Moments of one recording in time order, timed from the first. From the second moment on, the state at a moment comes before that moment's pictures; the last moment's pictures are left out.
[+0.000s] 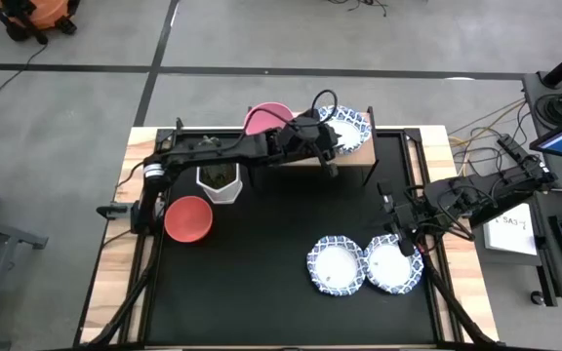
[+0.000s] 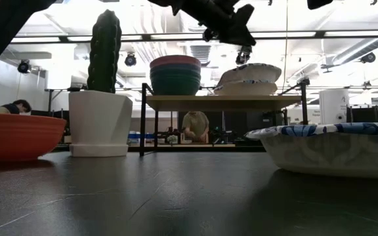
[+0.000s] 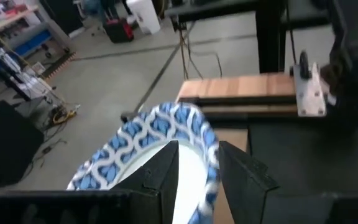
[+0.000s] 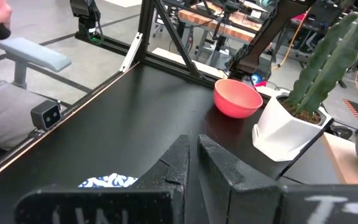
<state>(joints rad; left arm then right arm) 0.20 2.04 1.92 -0.21 -0.24 0.24 0.31 0.67 0.68 -0.26 0.03 -0.23</state>
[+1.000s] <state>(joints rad) 0.21 2.13 2.03 -0.34 -0.39 0.24 0.31 0.67 0.68 -0.26 0.03 -0.22</state>
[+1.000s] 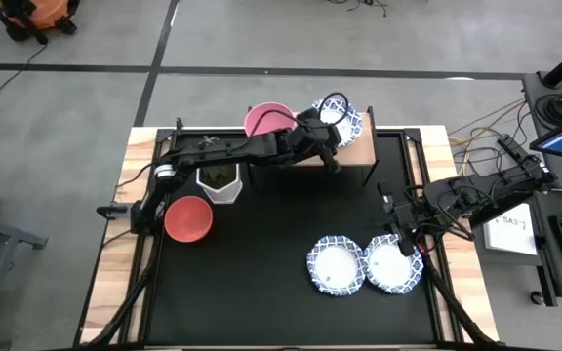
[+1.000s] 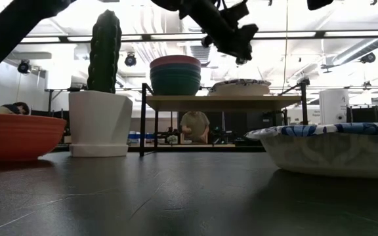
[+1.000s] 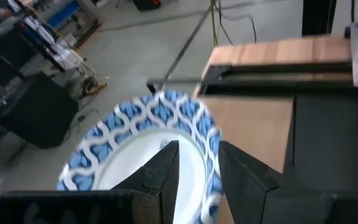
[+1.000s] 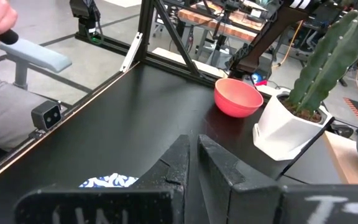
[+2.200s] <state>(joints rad) 0.26 2.13 1.97 -0.43 -0.26 0.19 0.31 0.67 0.68 -0.26 0.03 -0.22</state>
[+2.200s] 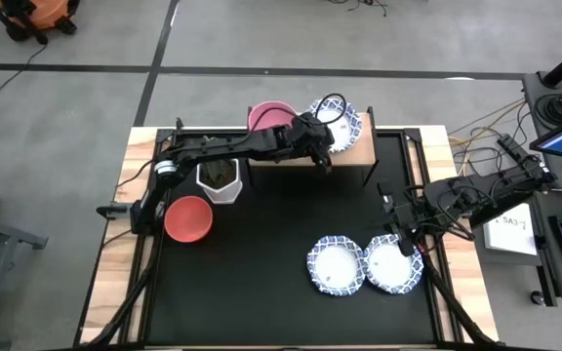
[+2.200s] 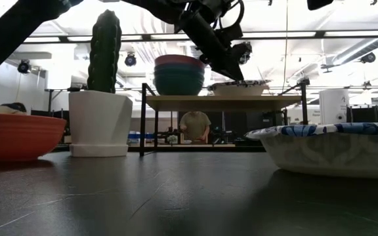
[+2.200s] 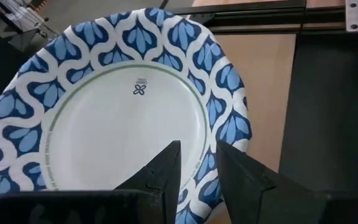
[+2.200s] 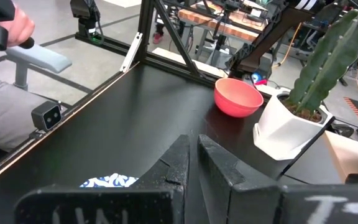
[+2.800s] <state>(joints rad) 0.25 2.12 2.14 -0.64 -0.28 0.16 0.31 0.67 0.67 -0.26 0.03 -0.22</state>
